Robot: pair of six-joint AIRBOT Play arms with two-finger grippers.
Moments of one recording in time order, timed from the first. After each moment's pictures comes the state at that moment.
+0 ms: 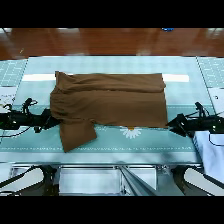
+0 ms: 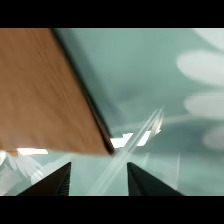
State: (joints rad) left arm 0.46 -1.27 0.59 0.83 -1.16 -1.26; right arm -0.50 -1.21 0.55 -0.89 1.19 1.30
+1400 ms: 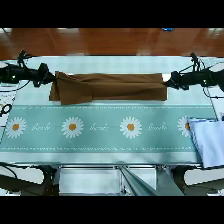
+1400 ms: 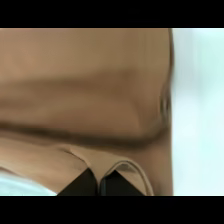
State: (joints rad) left arm 0.29 -1.70 1.41 0.72 -1.12 -1.37; right arm -0.25 -1.65 1.31 -0.83 1.05 1.26
